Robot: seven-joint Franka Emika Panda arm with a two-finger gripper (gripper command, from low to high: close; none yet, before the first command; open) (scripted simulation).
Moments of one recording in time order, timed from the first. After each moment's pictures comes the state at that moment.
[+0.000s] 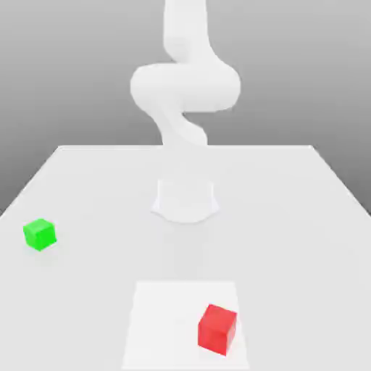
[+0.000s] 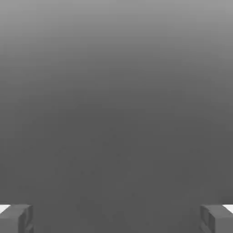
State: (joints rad) arm -0.01 -0.71 0.02 -2.33 0.00 2.34 0.85
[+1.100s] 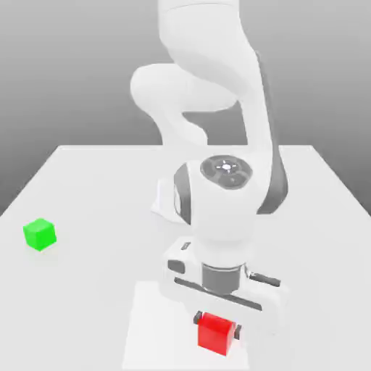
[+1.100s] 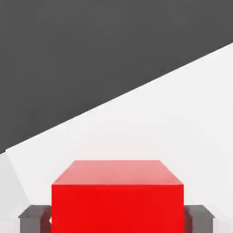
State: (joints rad) arm 0.01 0.34 0.09 -2.55 -0.11 2.88 1.43
